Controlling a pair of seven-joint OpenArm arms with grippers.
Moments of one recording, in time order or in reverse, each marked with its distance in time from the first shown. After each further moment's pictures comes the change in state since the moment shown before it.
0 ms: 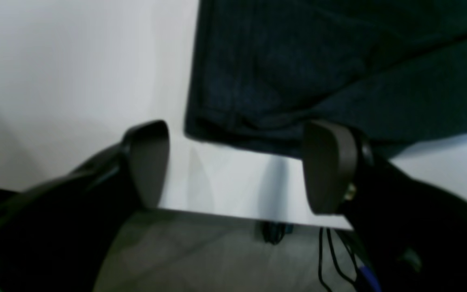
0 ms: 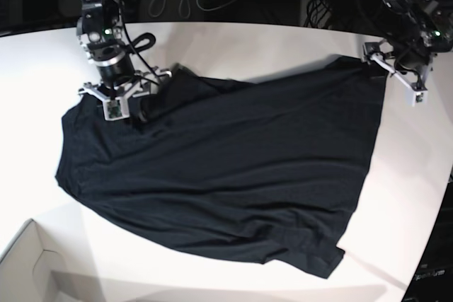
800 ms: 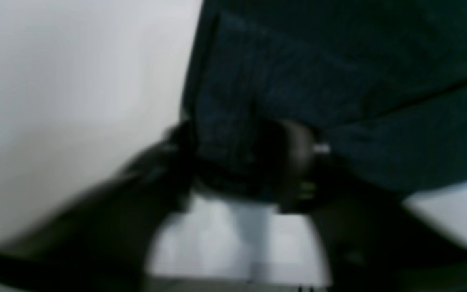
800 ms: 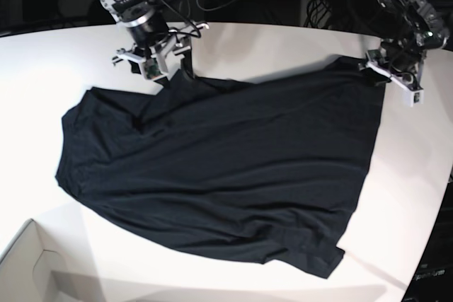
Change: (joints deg) left arm -1.3 0.0 0.0 -10.9 -1.1 -0.1 -12.9; right arm -10.8 0.0 -11.3 7.5 0.2 -0.2 0.2
